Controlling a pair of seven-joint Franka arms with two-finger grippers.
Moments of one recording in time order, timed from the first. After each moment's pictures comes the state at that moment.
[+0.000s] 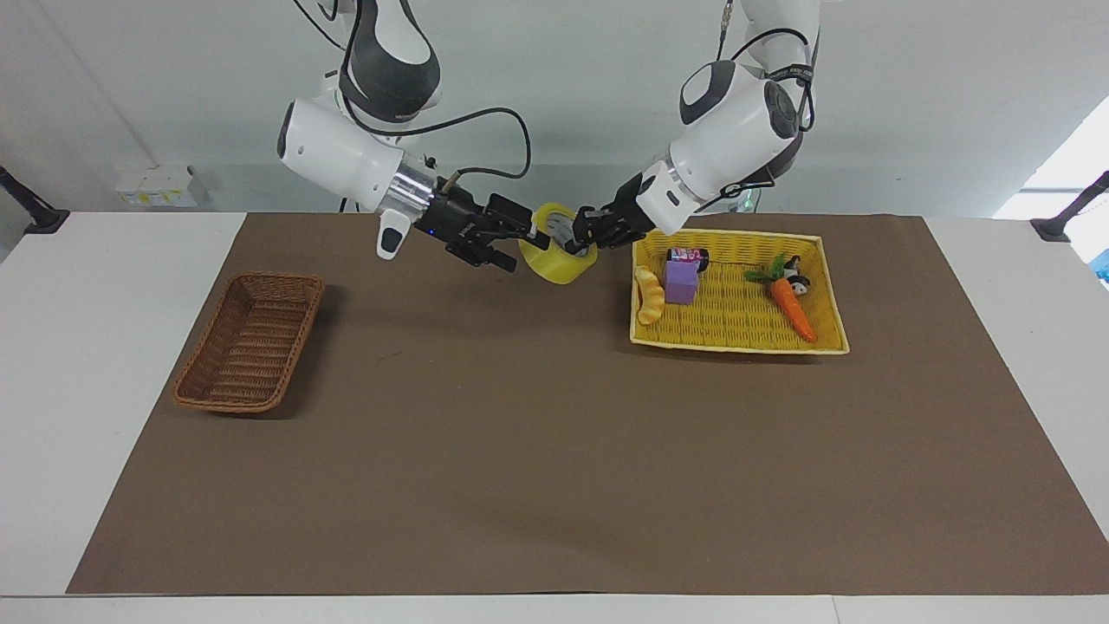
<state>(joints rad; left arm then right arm) -0.47 0.04 -0.10 -1.86 -0.74 2.08 -0.51 0.23 -0.03 0.04 -1.99 1.06 2.07 0.04</state>
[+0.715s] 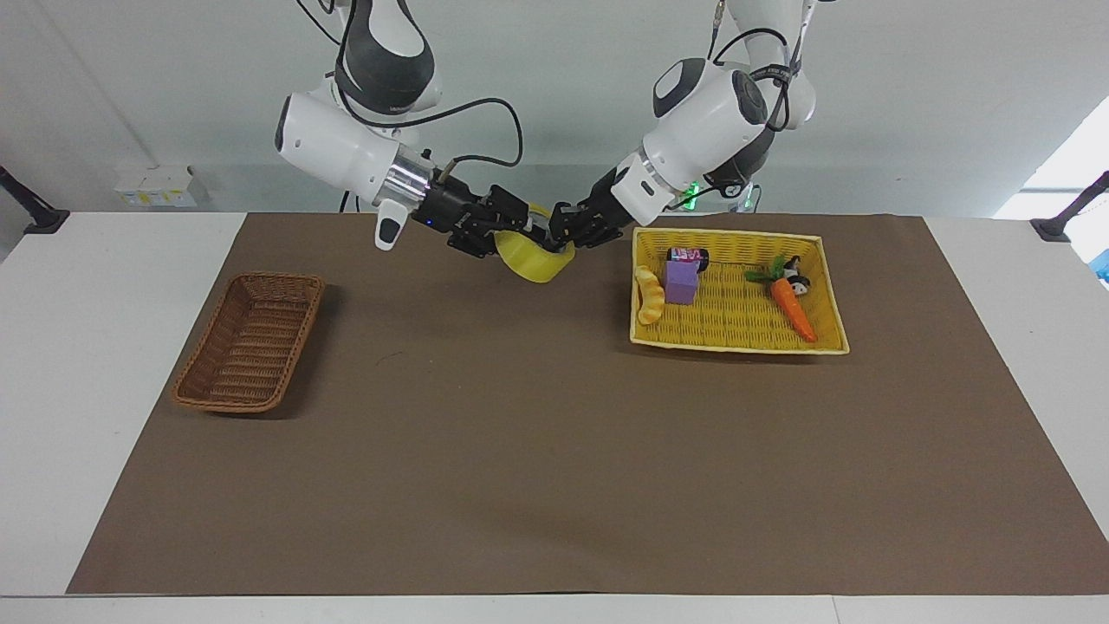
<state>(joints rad) -0.52 0.05 -0.11 -1.86 -0.74 2.19 -0.53 0.22 -0.07 0.03 -2.02 1.08 2.04 0.02</state>
